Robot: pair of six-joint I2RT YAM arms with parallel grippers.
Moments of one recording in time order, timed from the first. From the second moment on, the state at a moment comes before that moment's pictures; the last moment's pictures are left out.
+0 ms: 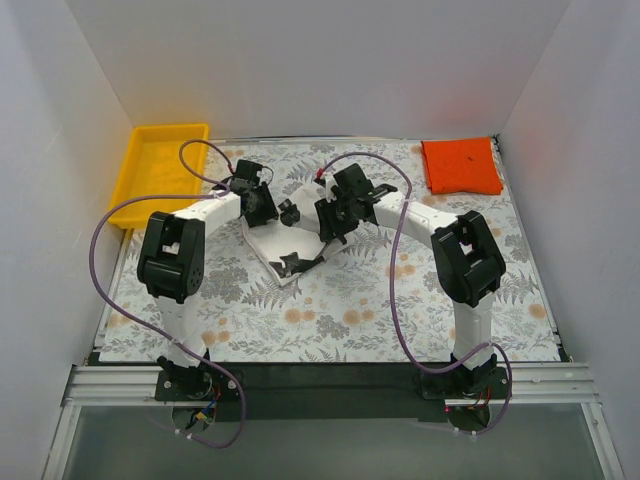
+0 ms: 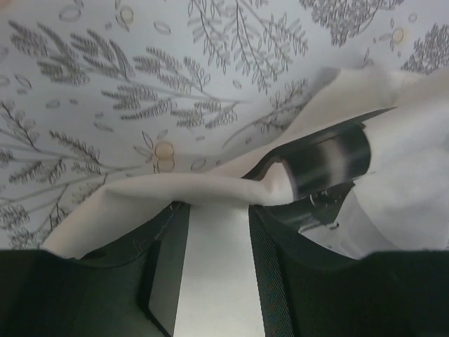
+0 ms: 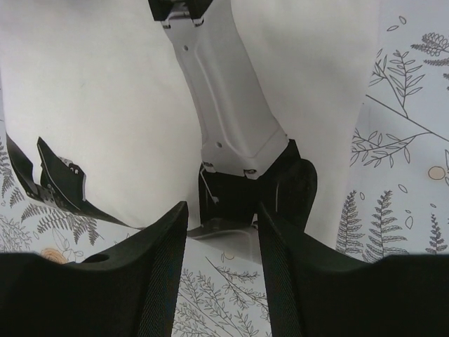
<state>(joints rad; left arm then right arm) -0.28 1.94 1.31 -0.34 -0.01 -0.61 0.63 1.99 1.48 -0.43 -0.28 0.12</state>
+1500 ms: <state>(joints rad) -0.23 1.64 1.06 -0.19 0.07 -0.69 0.55 2.04 1.66 -0.10 -0.65 0.44</state>
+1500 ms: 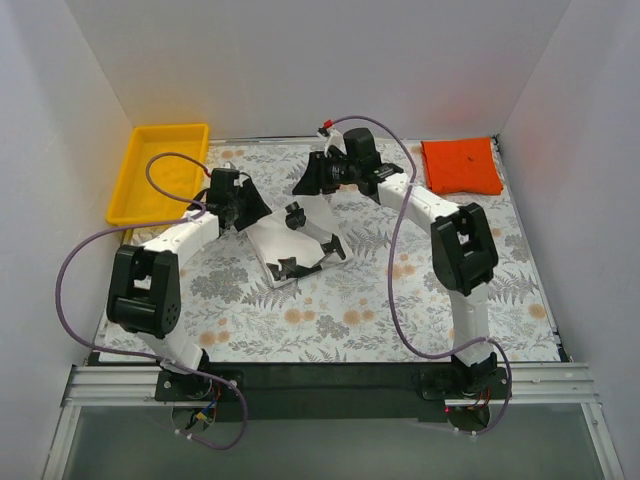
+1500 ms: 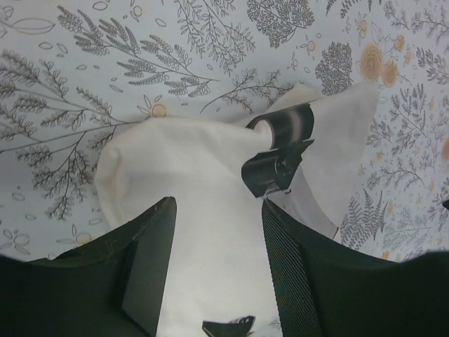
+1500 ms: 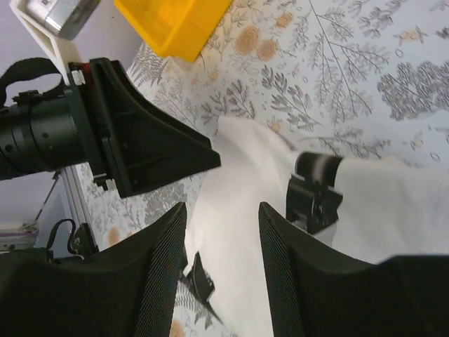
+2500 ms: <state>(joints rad) -0.13 1.80 1.13 -0.07 0.30 -0.66 0.40 2.17 1.46 0.22 -0.72 0.67</state>
